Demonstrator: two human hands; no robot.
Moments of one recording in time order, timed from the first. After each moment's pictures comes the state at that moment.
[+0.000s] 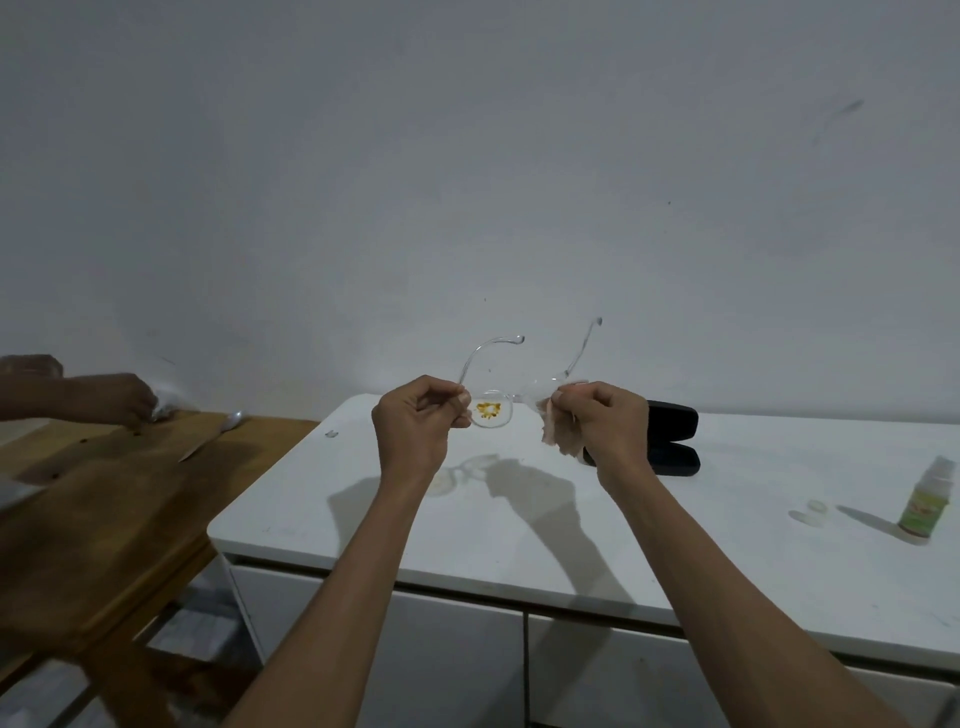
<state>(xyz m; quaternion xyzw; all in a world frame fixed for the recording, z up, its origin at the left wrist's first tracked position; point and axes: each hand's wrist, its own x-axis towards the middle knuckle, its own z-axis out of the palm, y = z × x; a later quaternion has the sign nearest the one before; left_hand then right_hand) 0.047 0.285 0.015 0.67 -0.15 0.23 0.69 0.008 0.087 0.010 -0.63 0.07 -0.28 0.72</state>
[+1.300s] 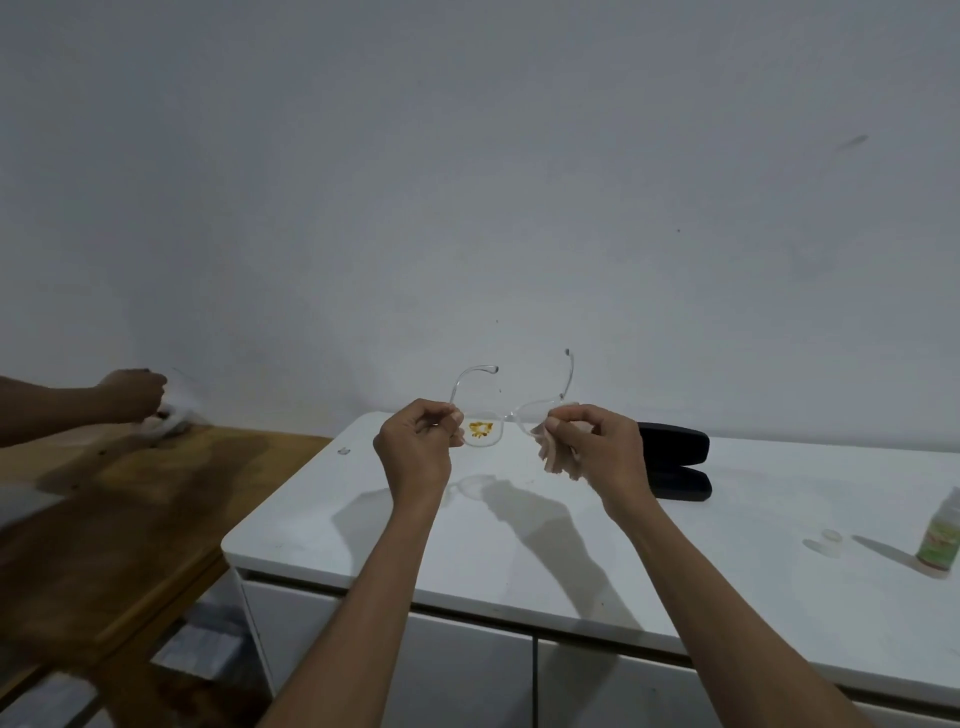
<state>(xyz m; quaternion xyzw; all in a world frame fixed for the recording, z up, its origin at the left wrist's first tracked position) 0.054 0.288 0.009 0.65 -0.07 0.26 0.71 0.018 0.089 -0.001 -0.68 0.00 -0.24 0.70</state>
